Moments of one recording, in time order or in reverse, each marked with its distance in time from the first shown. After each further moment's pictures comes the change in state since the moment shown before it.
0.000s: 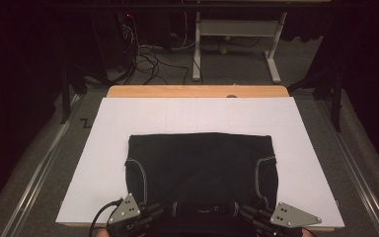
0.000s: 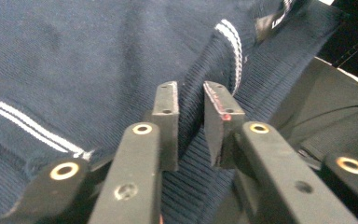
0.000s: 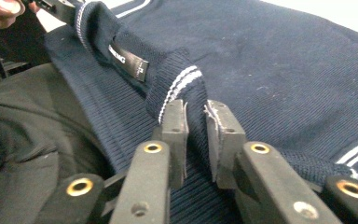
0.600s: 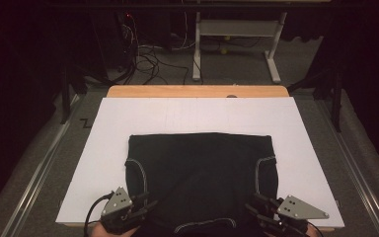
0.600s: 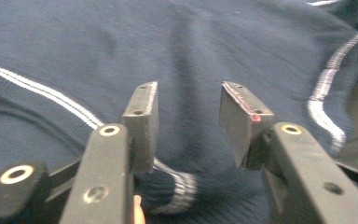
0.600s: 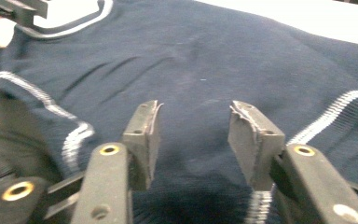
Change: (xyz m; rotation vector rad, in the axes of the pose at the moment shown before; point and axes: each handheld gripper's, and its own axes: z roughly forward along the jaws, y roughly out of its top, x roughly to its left) left arm 0.029 0.001 0.001 -0.052 0.100 -0.068; right arm -0.022 -0.003 -0.001 -0.035 -0.125 0.081
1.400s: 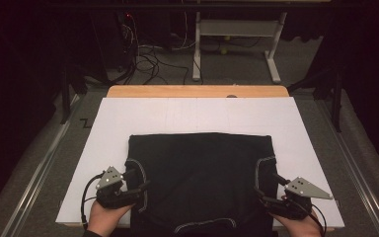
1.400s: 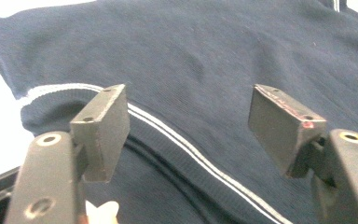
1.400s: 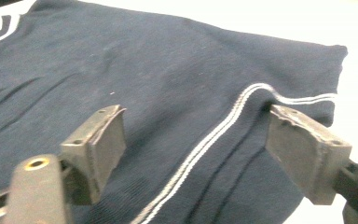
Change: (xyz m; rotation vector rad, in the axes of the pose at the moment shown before) left arm 0.057 0.014 0.012 -0.056 0.079 -0.085; right arm -0.046 0.002 0.014 -0.018 -0.181 0.111
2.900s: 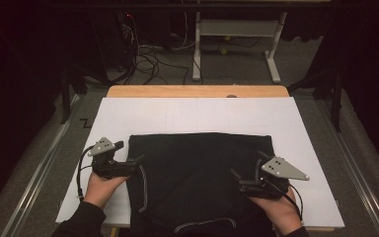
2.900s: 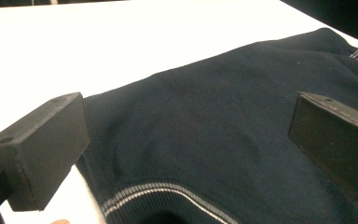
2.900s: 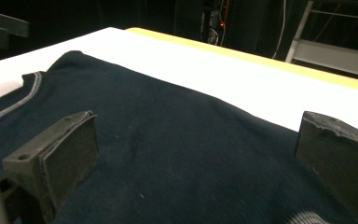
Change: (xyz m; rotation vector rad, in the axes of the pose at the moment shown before) left arm 0.047 0.052 0.013 -0.082 0.009 -0.021; right arm 0.042 0.066 0.035 -0.120 0.016 -0.074
